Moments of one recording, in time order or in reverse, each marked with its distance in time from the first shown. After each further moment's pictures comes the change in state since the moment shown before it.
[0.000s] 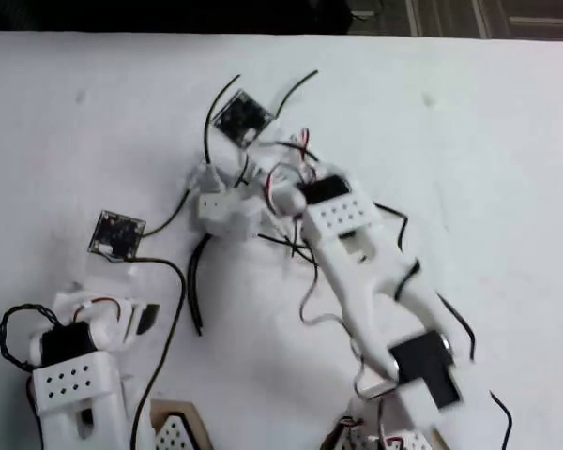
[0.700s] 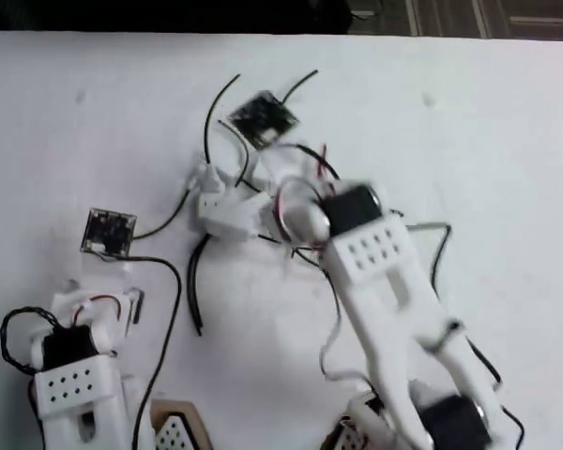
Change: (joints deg) left arm 0.0 -3.2 1.7 -3.6 4.9; right arm -3.3 -26.1 1.5 35.5 -17.9
